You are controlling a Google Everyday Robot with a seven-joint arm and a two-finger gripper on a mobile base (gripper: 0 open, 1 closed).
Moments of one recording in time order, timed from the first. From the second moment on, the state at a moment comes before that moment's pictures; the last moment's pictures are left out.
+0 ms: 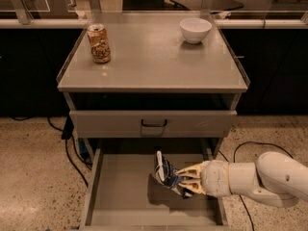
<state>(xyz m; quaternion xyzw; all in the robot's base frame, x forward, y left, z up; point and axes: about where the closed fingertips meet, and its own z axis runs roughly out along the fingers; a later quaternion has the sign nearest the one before) 0.432 -0.091 0.629 -0.73 0.45 0.11 0.49</state>
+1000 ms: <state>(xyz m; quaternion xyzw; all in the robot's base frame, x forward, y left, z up) 0.395 -0.050 0.486 -0.72 0.47 0.16 0.48</state>
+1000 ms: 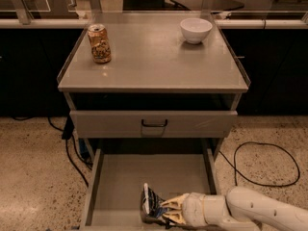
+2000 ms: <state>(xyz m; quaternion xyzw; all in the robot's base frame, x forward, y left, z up) 0.387 -0.017 0.426 -0.74 0.47 0.13 0.47</state>
